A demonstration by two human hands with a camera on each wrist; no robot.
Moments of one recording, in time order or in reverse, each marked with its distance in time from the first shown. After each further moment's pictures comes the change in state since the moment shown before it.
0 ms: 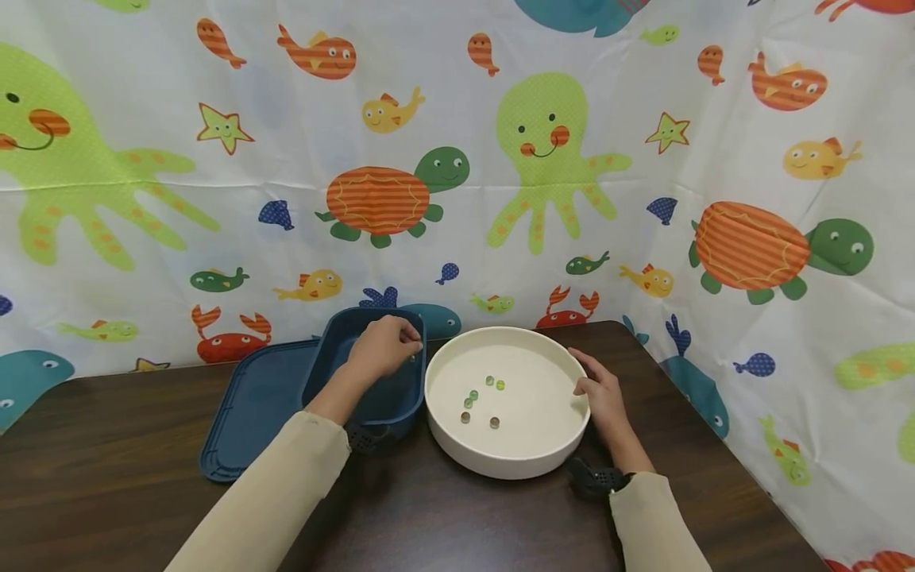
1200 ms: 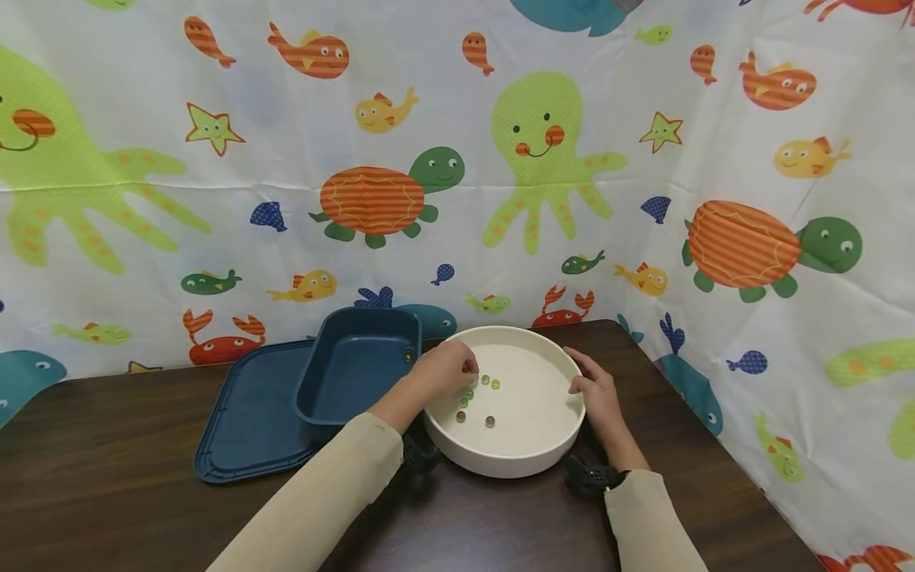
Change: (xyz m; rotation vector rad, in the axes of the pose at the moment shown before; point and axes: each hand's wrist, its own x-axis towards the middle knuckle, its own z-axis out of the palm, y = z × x) left_hand 0.007 0.052 0.066 0.177 -0.195 0.224; right_hand 0.001 -0.001 0.000 -0.007 -0.001 -0.006
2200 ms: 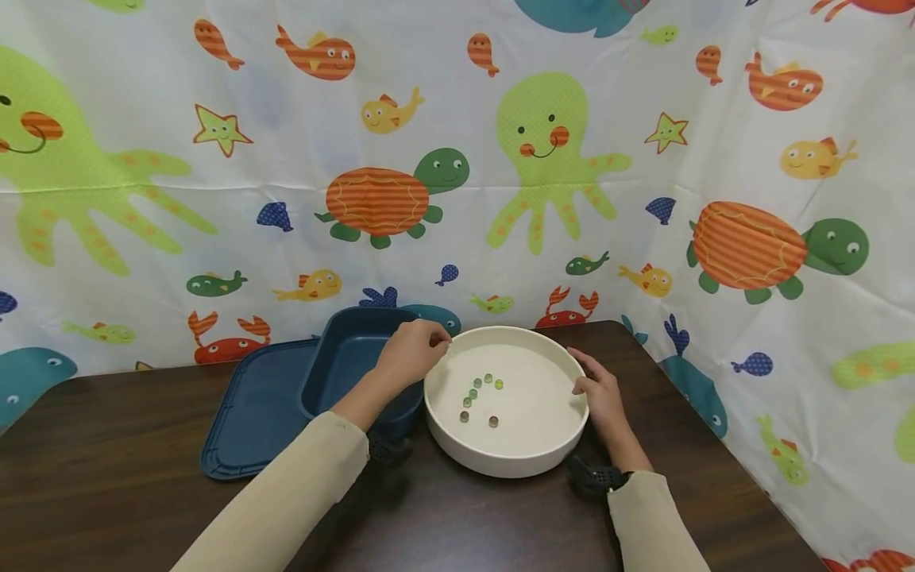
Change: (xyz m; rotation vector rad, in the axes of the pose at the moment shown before) left_hand -0.019 -0.030 -0.033 -0.153 0.258 -0.047; right_hand -0.001 -0.001 0.001 -0.010 0.011 0.007
